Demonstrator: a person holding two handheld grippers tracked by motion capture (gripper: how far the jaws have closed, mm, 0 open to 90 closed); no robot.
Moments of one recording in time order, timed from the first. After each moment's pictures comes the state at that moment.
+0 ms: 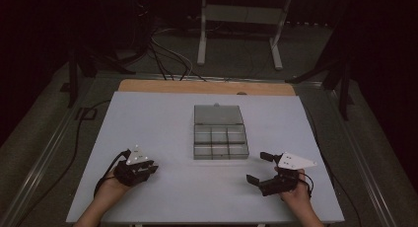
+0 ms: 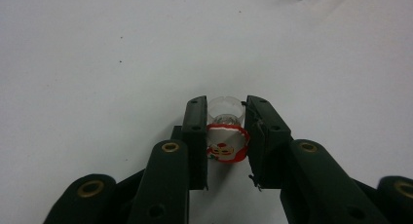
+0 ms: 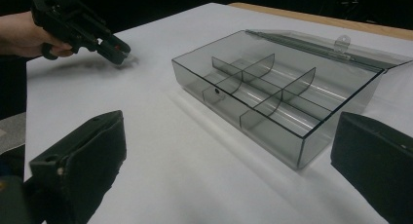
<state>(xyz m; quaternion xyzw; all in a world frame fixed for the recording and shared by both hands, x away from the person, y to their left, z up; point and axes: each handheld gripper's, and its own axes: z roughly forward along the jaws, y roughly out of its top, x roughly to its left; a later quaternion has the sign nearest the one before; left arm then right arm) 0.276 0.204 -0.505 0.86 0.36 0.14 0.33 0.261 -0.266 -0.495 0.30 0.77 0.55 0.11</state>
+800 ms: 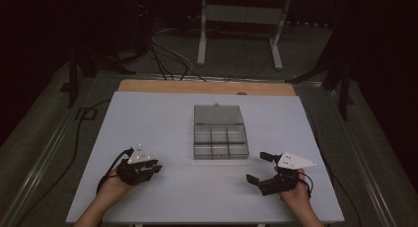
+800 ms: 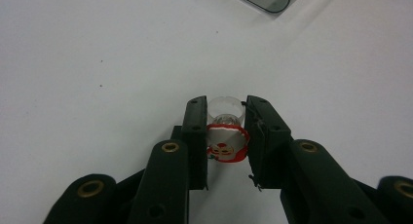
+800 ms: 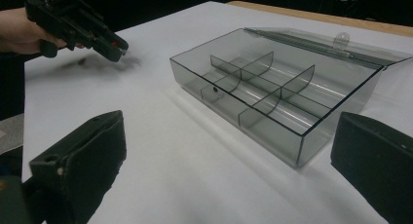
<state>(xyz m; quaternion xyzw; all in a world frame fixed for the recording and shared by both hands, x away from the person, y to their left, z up) 0.278 0.196 -0.498 0.87 0.33 0.13 0.35 0.262 -0.265 -0.496 0.30 0.77 0.55 0.11</state>
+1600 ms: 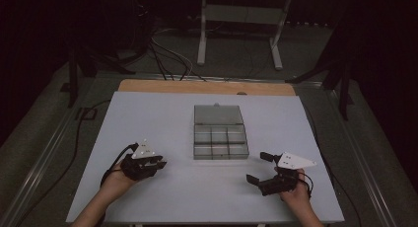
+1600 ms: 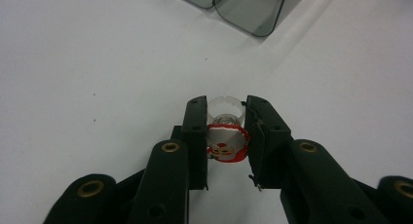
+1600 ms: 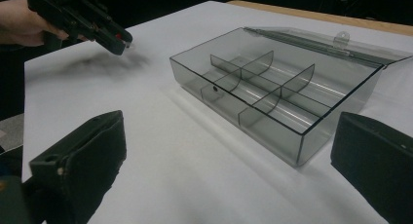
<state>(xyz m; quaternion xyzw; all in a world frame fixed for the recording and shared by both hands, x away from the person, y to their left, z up) 0.289 0.185 -0.486 0.87 0.31 0.12 0.36 0.262 -0.266 -0.496 0.30 0.77 0.55 0.11</state>
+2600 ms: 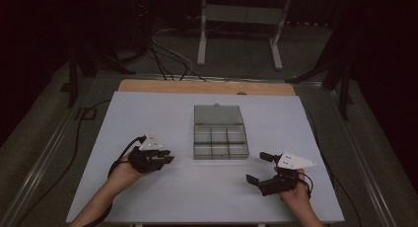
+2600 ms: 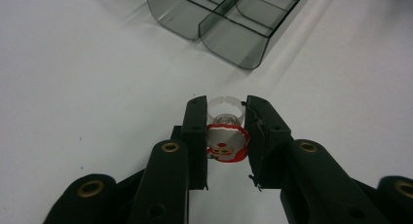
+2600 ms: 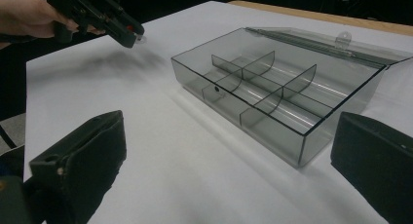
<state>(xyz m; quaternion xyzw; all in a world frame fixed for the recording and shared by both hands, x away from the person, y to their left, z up) 0.306 0.166 -0.474 0.88 0.29 0.10 0.37 0.262 -0.265 -0.496 0.30 0.77 0.55 0.11</state>
